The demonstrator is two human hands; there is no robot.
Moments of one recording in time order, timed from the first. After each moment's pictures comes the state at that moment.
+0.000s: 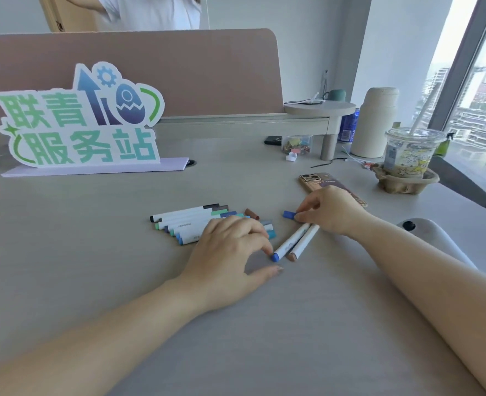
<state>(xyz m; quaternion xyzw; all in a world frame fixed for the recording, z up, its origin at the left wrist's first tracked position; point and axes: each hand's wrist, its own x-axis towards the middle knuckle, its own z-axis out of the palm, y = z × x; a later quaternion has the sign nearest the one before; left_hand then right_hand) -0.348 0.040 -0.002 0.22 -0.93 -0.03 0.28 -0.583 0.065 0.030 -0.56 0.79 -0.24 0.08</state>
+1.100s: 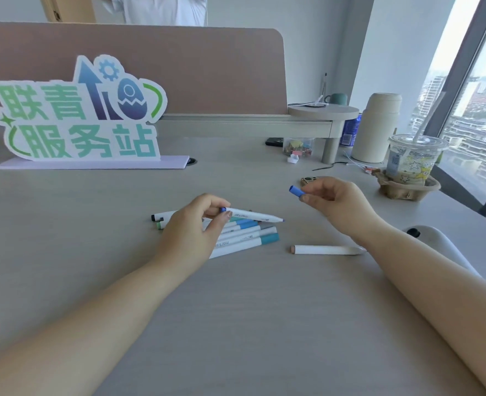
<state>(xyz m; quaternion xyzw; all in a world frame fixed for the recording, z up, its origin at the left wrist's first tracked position) -0.329 -0.004 0.004 0.36 -0.80 -0.25 0.42 -0.581 0.066 0.028 -0.52 0.68 -0.50 0.13</state>
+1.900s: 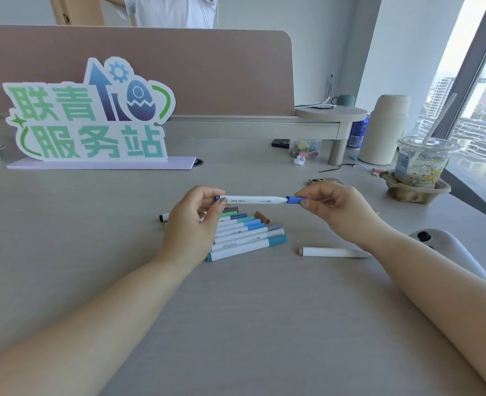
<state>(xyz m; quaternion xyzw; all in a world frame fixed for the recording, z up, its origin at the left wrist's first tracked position) -0.330 -0.001 0.015 0.35 -0.71 -0.33 0.52 -0.565 0.073 0.034 -0.61 0.65 -0.45 0.10</state>
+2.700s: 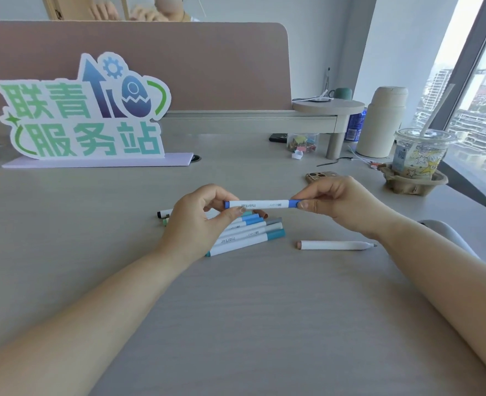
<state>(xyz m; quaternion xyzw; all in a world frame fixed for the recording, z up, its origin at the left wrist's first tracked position) -0.326 0.005 0.025 0.31 -0.79 -0.29 0.44 -0.574 0.076 0.041 -0.63 0.62 -0.41 0.19</state>
